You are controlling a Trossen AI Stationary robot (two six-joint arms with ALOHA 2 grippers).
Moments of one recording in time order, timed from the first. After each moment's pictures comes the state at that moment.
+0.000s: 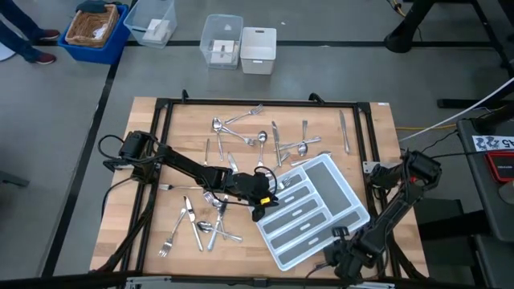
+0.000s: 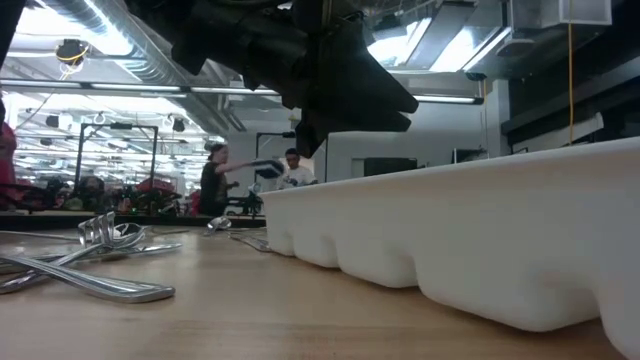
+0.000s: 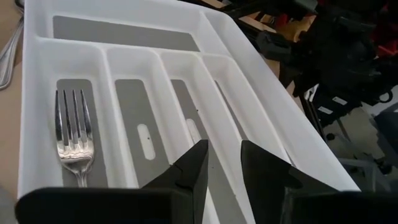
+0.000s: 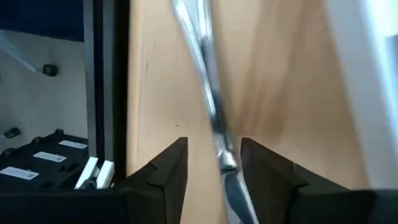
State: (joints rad) left arm -0.21 1.86 1.02 0.40 -0.06 -0.49; right arm 1.01 1.76 1.05 -0.63 -0.10 0.89
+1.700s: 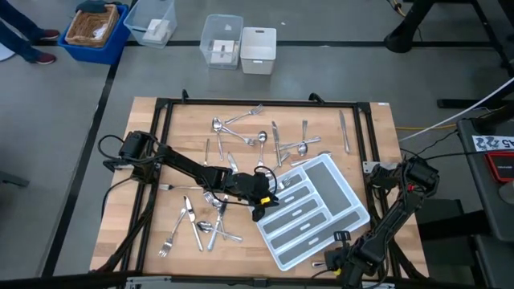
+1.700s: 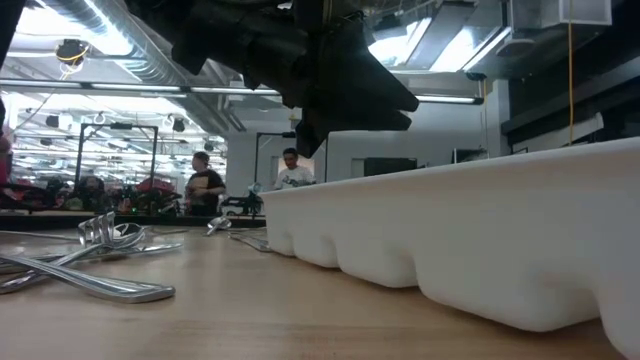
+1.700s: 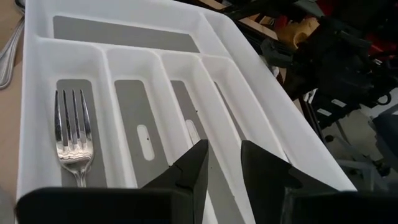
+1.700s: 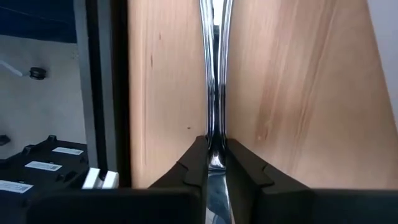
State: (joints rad) left arm -0.21 1.85 1.02 0.41 -0.06 -0.50; right arm 1.04 1.83 1.11 -0.66 -0.07 0.96
